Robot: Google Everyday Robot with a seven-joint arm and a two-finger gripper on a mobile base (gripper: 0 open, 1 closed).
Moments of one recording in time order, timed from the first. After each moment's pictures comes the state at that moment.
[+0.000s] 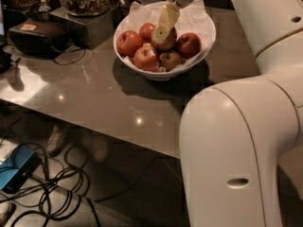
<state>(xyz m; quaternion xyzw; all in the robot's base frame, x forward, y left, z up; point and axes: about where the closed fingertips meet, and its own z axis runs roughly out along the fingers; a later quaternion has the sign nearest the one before) 0.704 -0.054 0.964 -0.58 0.78 0.06 0.20</state>
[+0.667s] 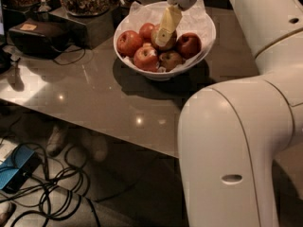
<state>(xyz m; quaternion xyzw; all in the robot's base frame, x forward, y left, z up) 0.709 -0.058 0.955 -0.59 0.78 0.06 0.19</state>
